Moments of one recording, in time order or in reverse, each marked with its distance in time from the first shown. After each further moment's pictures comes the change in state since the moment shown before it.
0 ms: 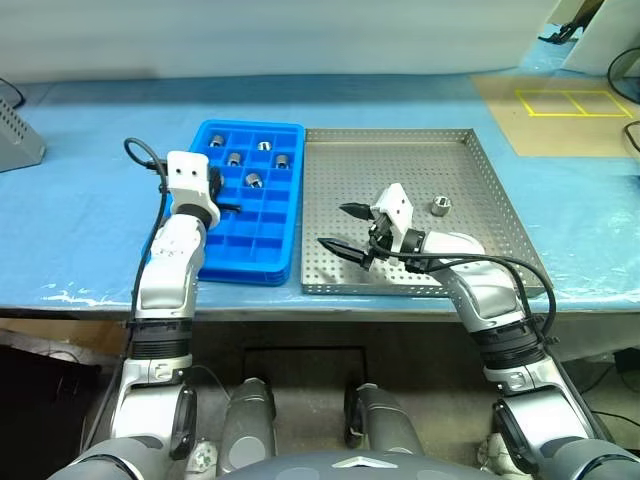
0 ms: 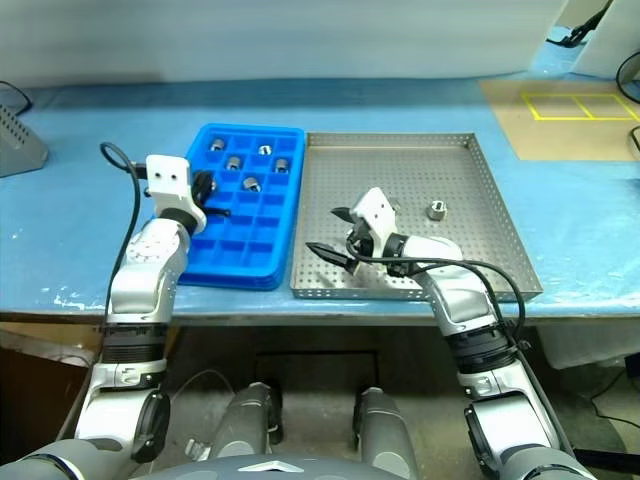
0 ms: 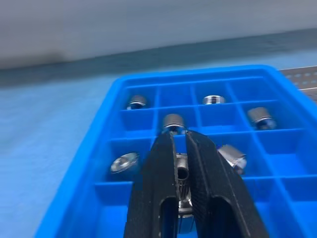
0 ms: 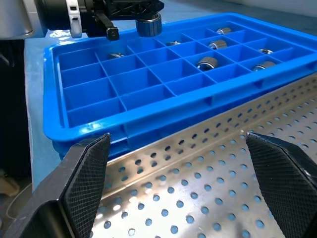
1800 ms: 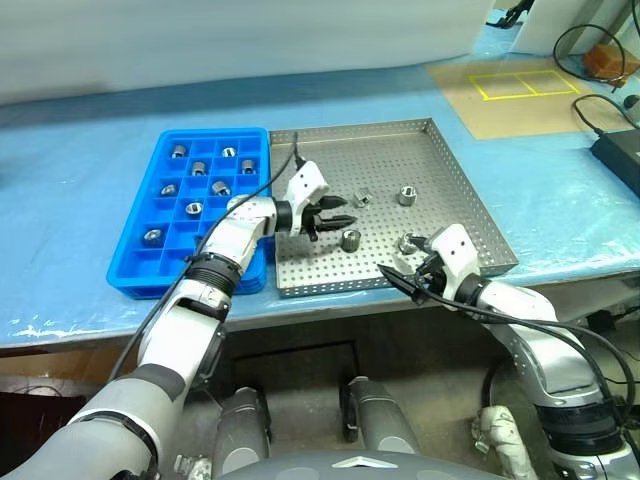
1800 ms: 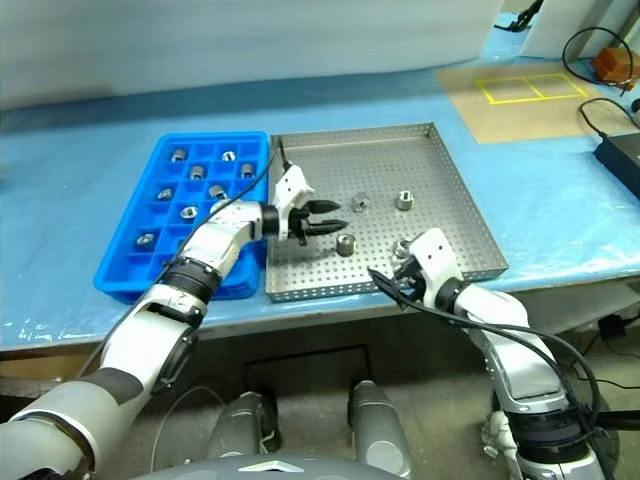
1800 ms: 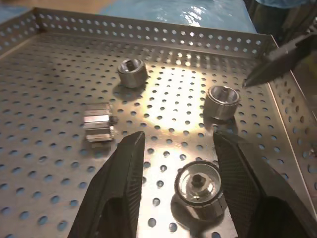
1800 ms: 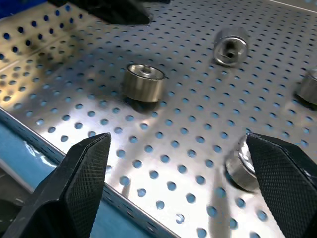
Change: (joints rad) left arm -0.423 -0.063 -0.369 0.762 -0.051 -0.329 -0.938; right arm 0.423 -0.156 -0.192 -0.402 -0.047 0.189 -0.263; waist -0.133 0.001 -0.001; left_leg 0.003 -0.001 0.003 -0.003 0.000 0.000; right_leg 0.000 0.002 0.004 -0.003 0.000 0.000
